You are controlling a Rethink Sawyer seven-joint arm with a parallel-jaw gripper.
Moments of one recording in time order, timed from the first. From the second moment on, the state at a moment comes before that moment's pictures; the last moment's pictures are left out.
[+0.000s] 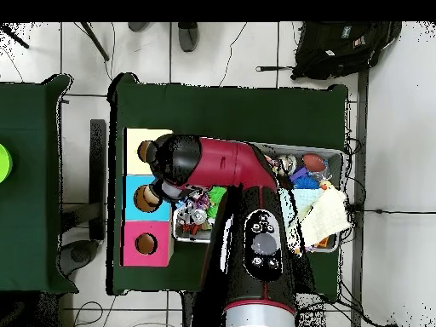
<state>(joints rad) -0.09 -0.62 -0.04 1.44 0.02 1.07 2.19</state>
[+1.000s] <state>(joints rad) -0.14 -0.65 -0.04 1.40 -0.04 1.12 2.19</state>
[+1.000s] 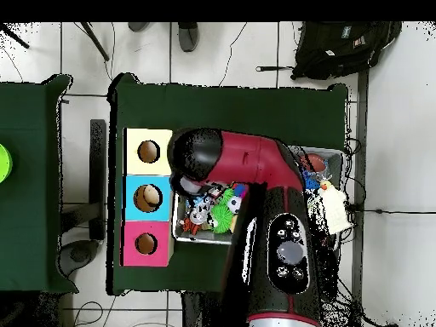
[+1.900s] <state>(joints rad) -0.27 -0.65 -0.04 1.39 -0.15 1.12 2.19</state>
